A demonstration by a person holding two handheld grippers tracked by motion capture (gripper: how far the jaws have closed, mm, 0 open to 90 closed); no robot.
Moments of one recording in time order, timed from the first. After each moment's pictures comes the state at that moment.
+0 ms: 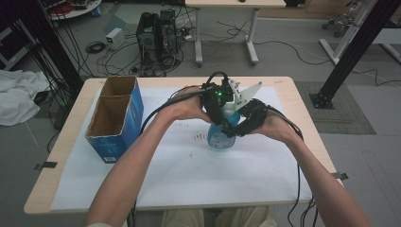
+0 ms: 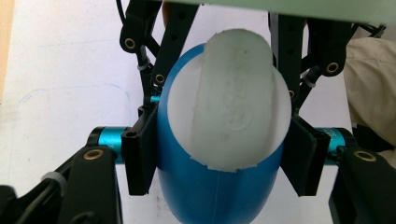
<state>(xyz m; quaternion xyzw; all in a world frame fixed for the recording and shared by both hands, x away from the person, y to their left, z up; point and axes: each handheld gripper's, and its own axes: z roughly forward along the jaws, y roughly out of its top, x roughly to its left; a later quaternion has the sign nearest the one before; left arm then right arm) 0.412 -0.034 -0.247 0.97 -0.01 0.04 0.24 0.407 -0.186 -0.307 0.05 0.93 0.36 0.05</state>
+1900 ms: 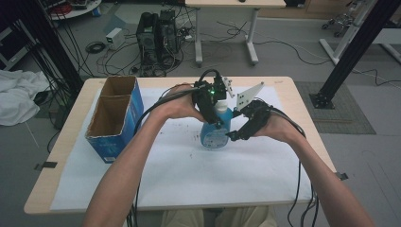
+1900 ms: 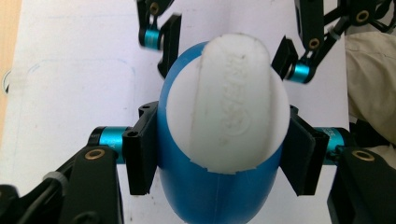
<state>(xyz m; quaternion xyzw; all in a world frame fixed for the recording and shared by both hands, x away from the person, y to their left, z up) 0.407 -0.015 -0.237 0.98 0.04 0.05 0.21 0.404 -0.186 -0.309 0.06 0.93 0.36 0.03</state>
